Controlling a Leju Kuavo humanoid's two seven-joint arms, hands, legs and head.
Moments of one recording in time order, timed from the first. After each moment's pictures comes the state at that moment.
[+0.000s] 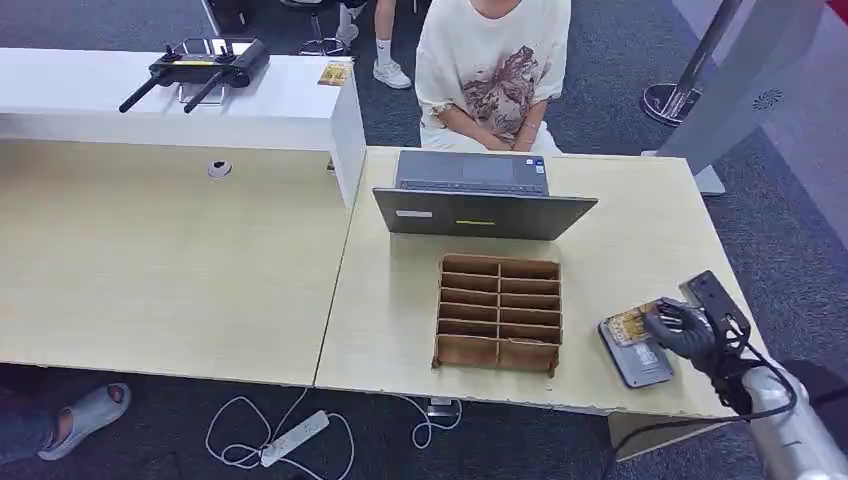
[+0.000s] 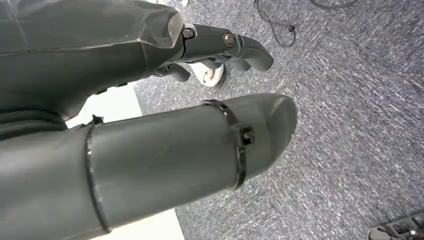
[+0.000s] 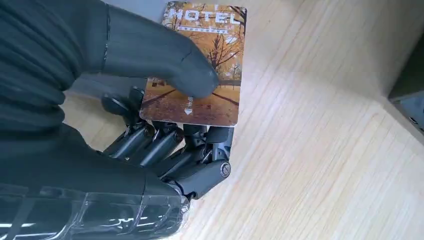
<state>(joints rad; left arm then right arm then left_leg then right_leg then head) -0.25 0.03 -1.55 -0.13 0.79 0.18 0.15 -0.59 -0.43 0.06 -0.50 0.14 0.50 -0.24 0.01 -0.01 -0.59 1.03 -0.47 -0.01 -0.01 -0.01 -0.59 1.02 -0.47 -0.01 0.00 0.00</state>
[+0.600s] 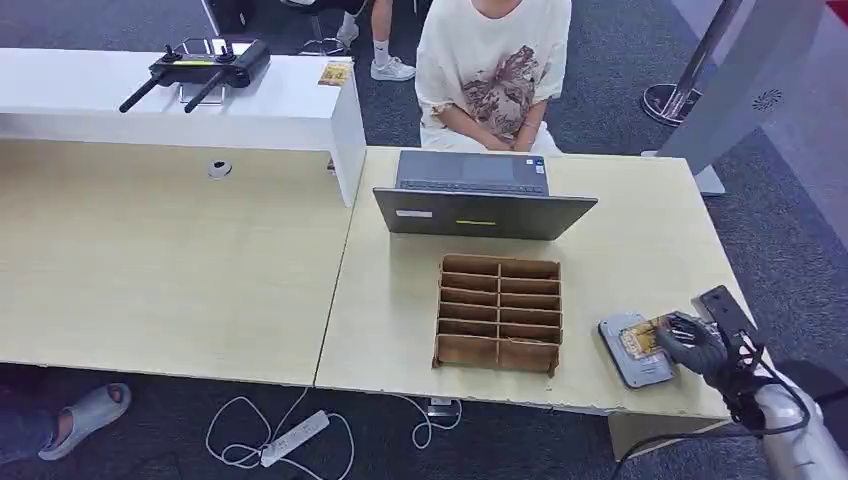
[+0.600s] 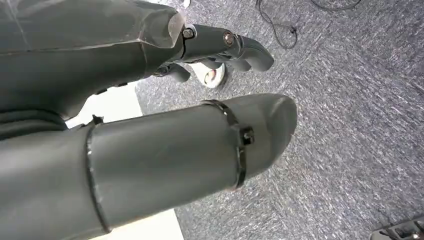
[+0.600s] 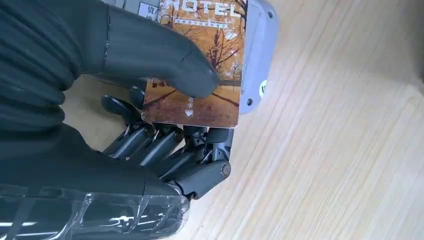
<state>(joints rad) -0.25 0.03 -1.55 -0.13 0.79 0.19 0.15 -0.53 -0.46 0.02 -0.54 0.12 0.49 -0.23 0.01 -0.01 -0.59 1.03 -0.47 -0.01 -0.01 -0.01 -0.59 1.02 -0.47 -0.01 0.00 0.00</state>
